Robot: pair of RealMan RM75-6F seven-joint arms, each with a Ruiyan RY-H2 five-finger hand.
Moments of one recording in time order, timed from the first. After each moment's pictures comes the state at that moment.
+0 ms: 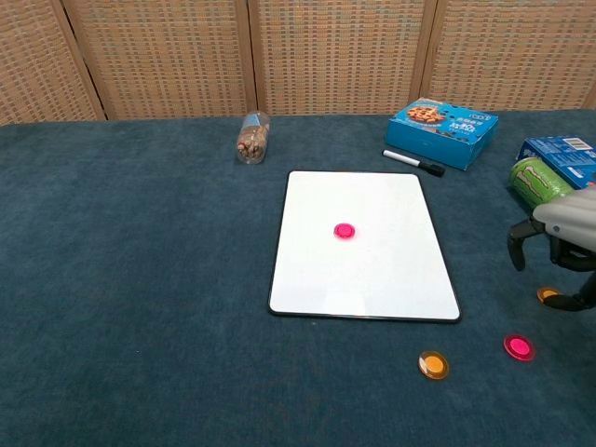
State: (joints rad) left arm -0.07 -1.13 0.03 -1.47 1.65 1.53 0.01; right arm 0.62 -1.38 -0.12 -1.61 -1.12 1.15 -0.50
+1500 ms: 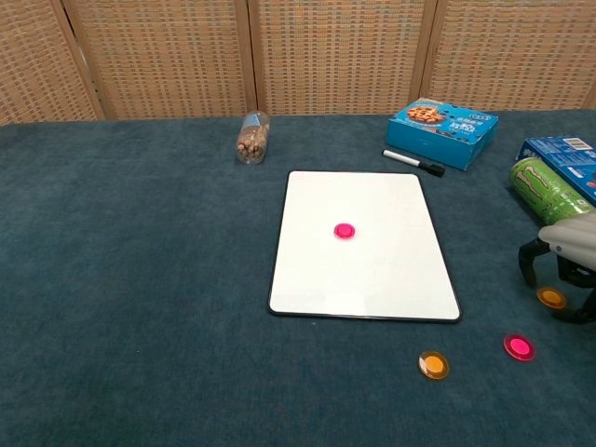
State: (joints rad) left arm -0.08 -1.14 0.04 -1.46 1.64 1.52 -0.01; right arm 0.55 -1.46 -0.02 -1.44 -1.11 1.00 -0.51
